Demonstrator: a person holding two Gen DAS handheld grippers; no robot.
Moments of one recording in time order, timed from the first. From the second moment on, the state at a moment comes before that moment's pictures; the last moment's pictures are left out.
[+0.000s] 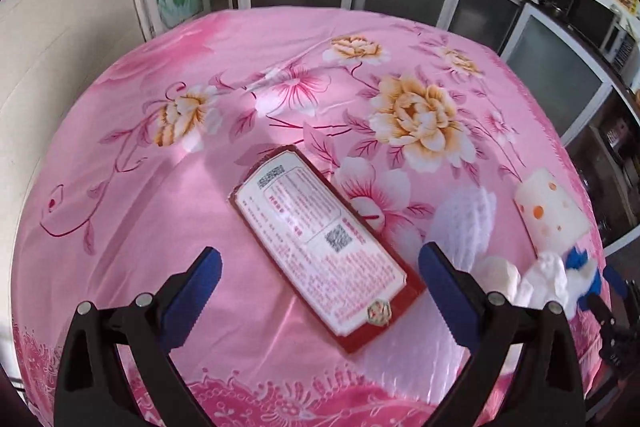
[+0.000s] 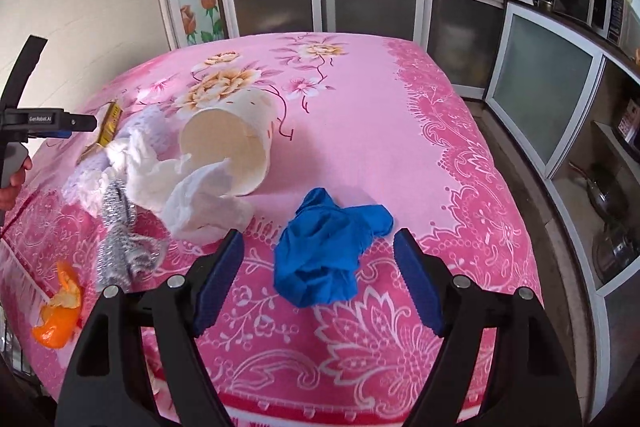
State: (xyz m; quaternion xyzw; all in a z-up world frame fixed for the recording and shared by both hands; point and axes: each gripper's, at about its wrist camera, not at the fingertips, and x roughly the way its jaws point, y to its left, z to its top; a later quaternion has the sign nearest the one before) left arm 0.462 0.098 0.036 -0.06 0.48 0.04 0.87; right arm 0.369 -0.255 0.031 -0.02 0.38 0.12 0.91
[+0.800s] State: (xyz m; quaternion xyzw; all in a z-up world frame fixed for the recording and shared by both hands) left arm 0.474 0.118 0.029 -0.12 0.50 0.04 0.86; right arm 0.381 -0.258 0.031 -0.01 0.39 0.13 0.91
